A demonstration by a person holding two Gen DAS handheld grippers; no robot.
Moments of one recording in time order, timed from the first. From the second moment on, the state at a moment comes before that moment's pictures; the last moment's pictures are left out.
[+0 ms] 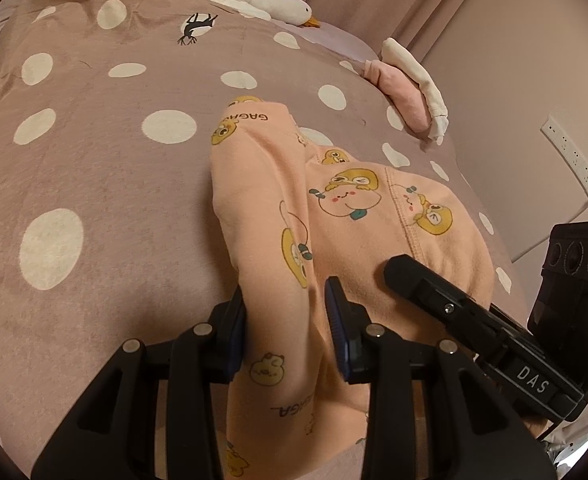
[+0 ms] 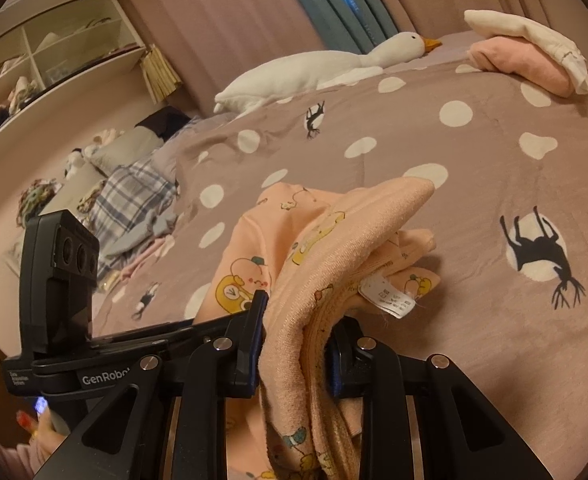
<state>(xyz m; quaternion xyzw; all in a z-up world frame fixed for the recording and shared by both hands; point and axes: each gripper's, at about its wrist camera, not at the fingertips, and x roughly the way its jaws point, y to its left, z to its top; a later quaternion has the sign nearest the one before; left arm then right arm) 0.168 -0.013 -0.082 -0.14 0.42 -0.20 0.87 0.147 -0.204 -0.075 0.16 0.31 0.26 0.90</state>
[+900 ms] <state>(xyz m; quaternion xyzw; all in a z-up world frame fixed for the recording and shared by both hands) 0.176 0.022 -0.079 -0.15 0.42 -0.19 0.88 0.155 -0.173 -0.071 0.14 0.31 0.26 0.90</state>
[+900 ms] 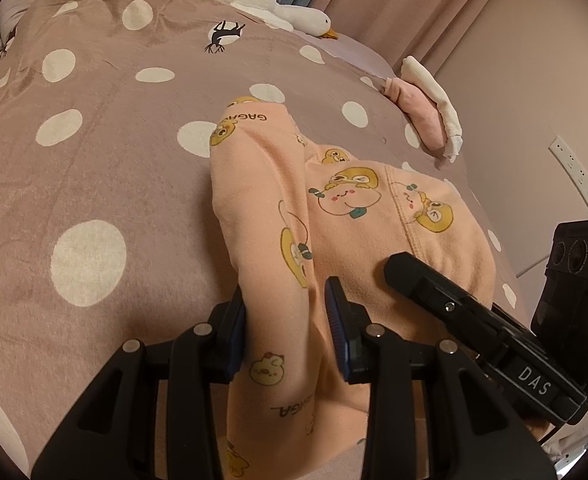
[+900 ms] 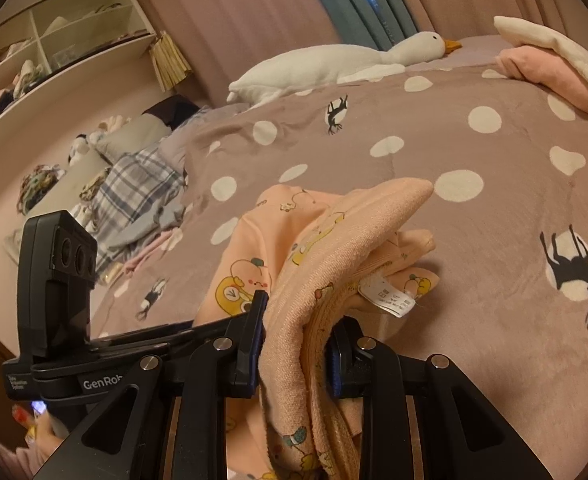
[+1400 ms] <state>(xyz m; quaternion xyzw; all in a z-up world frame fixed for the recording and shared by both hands) 0.207 0.025 -0.083 -0.15 0.42 -0.17 0.88 0.181 -0.161 -0.069 0.14 0.31 0.26 0.90</state>
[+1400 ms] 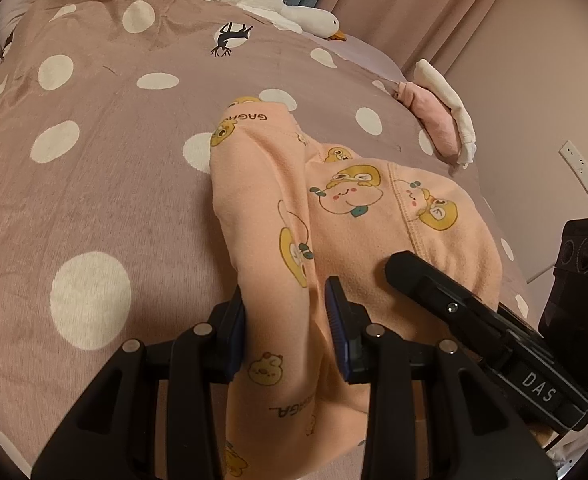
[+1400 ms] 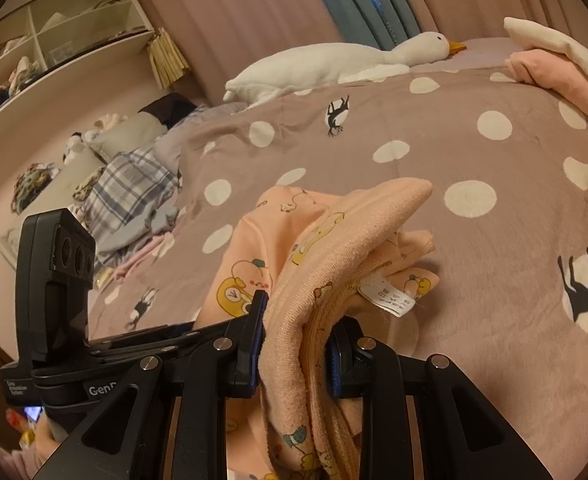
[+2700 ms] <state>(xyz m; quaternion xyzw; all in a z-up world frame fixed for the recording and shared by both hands) 0.244 0.019 -0.120 -0.11 0.46 -0.14 0.87 0.226 -0.194 -0.109 0.21 0.38 0.21 0.88</state>
